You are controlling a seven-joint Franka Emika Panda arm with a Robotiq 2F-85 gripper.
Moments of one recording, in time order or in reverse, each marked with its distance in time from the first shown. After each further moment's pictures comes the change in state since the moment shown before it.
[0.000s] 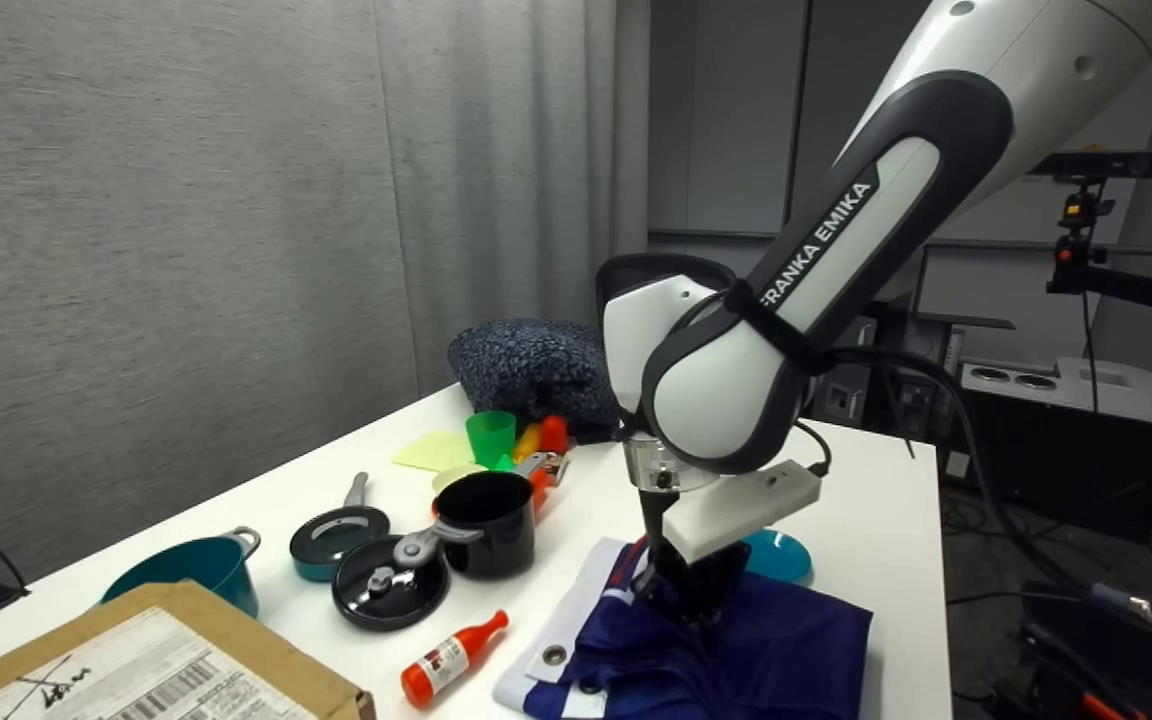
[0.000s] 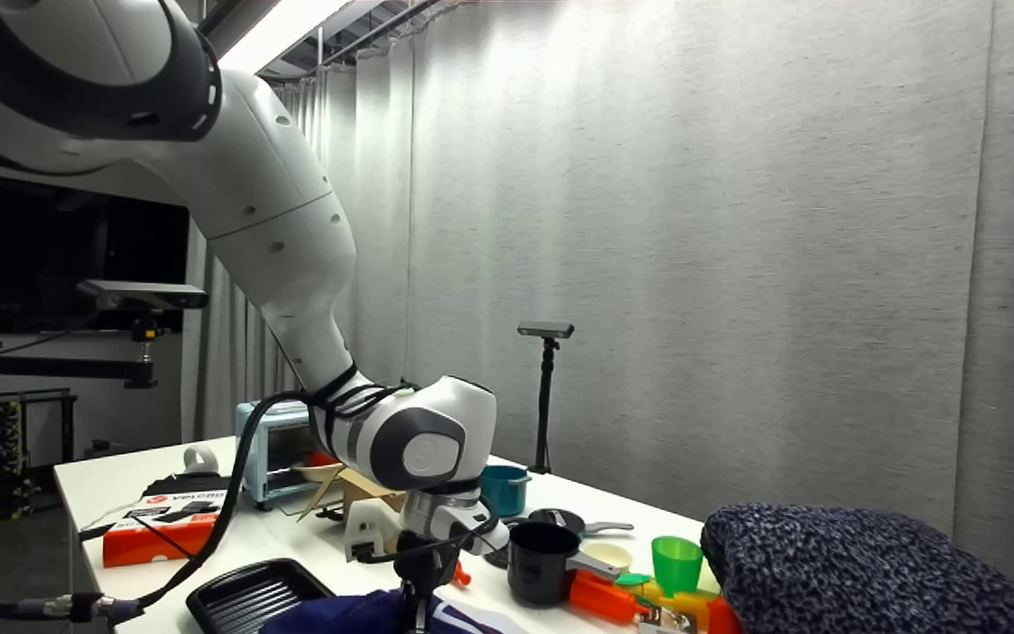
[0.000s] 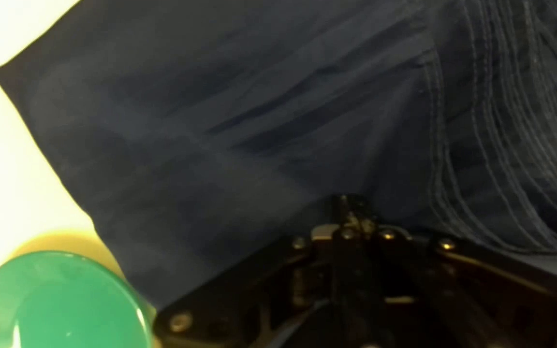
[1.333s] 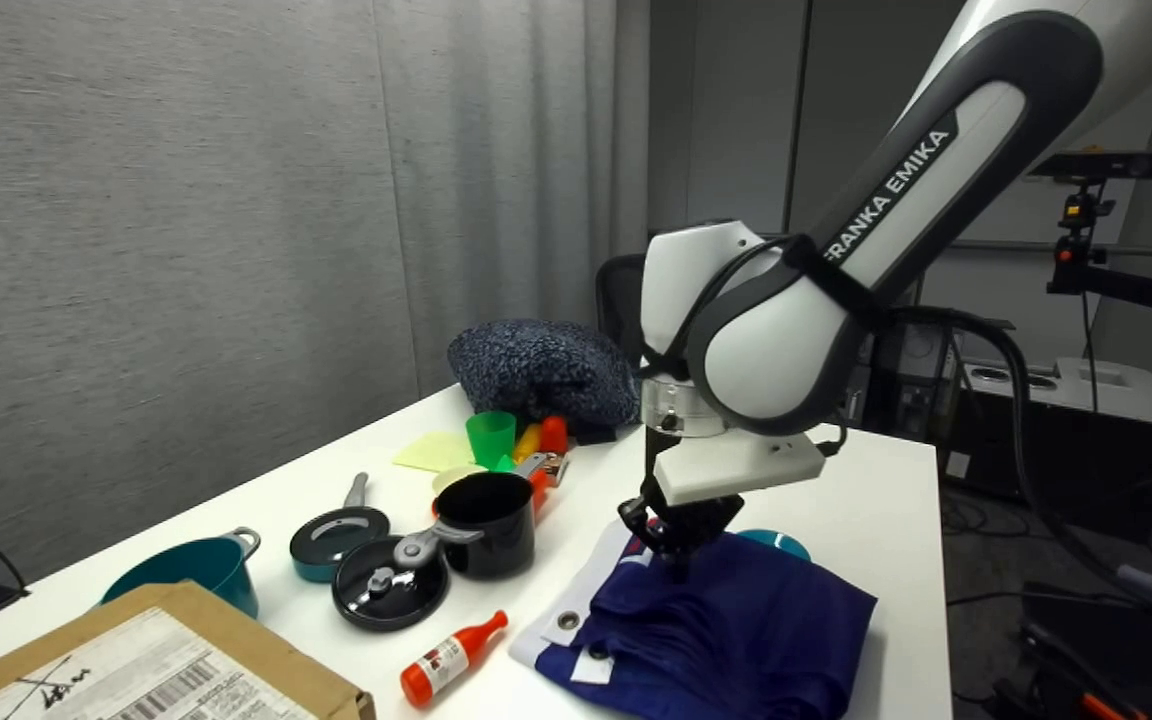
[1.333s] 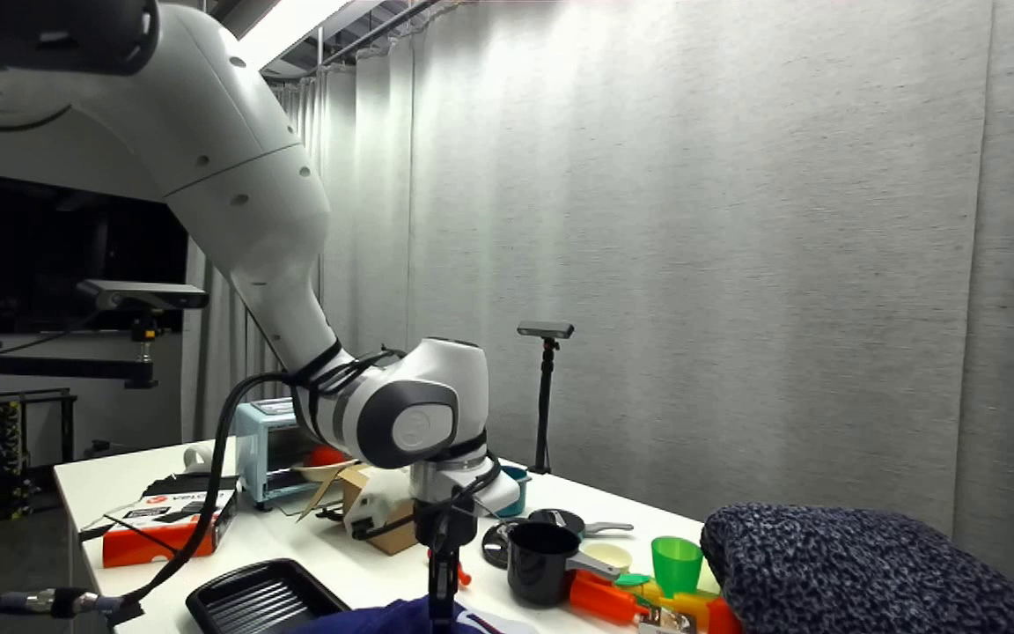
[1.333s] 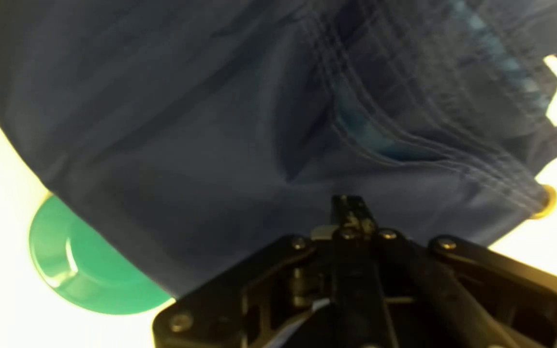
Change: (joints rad) arm 0.007 -0.127 -0.040 -0.095 -0.055 0.207 0.184
